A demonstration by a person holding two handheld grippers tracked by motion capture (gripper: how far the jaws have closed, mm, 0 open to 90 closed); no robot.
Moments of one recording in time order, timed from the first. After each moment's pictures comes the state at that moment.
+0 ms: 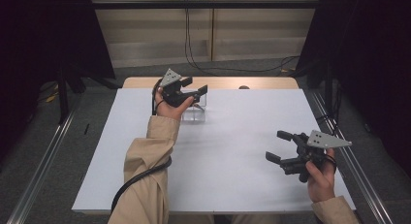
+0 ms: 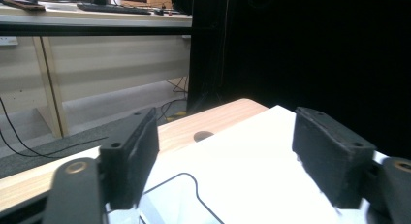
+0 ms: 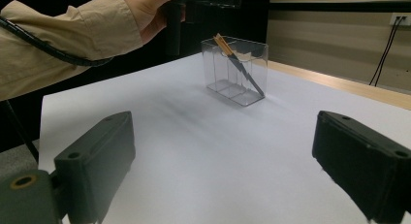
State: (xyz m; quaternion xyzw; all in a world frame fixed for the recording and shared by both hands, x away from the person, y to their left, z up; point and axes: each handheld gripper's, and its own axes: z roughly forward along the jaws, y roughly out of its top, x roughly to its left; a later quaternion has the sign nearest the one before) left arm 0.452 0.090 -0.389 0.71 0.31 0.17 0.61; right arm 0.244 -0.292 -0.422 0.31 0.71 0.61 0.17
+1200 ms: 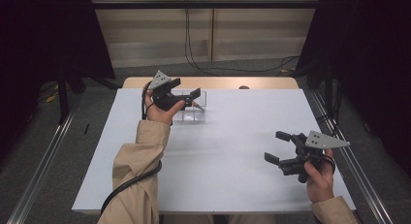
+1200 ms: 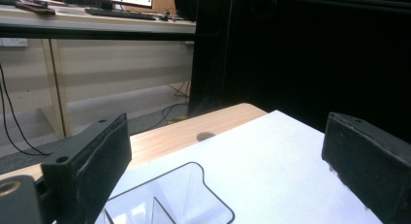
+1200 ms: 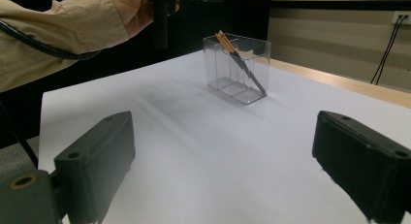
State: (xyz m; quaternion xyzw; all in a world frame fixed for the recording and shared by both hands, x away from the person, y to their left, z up) left arm 0.439 0.115 -0.384 0.69 0.32 0.17 0.62; right arm 0.244 -0.289 -0.423 0.31 0.72 0.60 0.17
